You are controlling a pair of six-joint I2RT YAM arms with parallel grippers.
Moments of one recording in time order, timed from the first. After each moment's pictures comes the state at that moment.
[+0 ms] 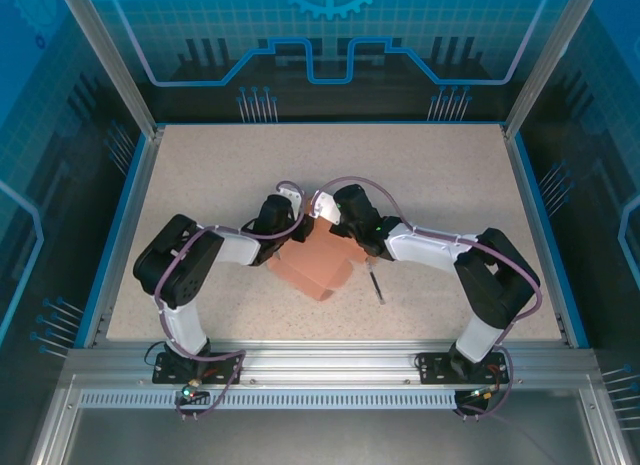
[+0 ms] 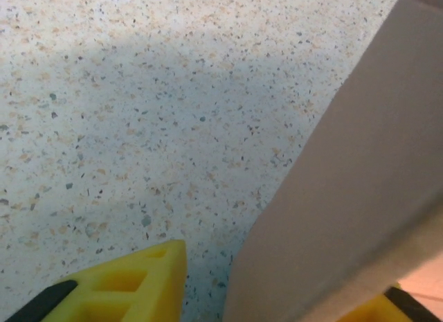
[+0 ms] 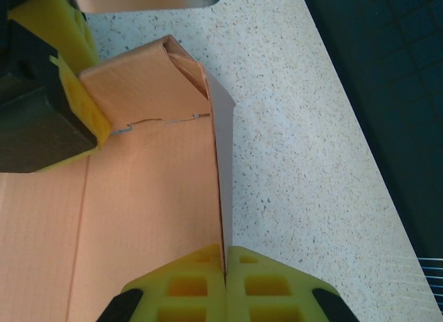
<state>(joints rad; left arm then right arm) -0.46 1.83 0.77 0.46 0.00 -0.23 0.73 1.69 1.01 0.04 0.31 -0.63</state>
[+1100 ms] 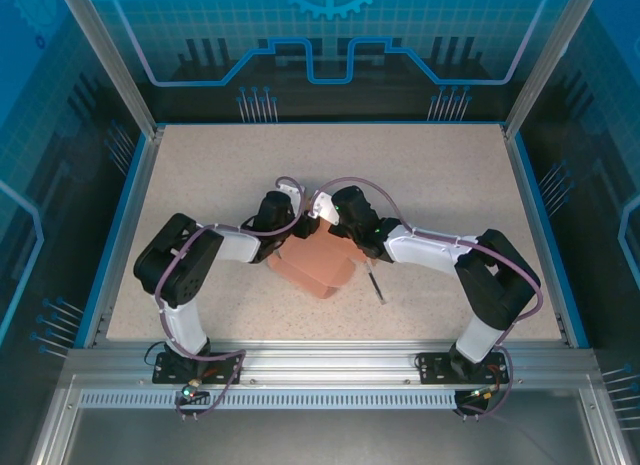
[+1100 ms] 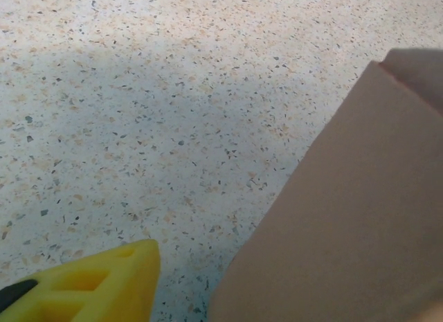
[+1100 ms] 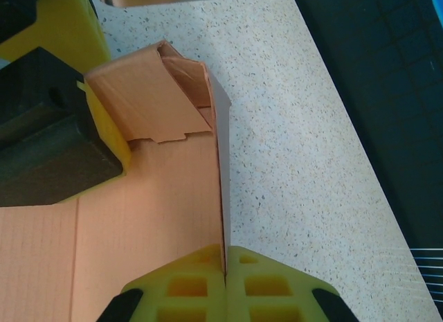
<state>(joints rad) -0.45 1.83 0.79 0.48 0.08 -0.25 0.74 1.68 1.00 0.04 0.35 -0.61</state>
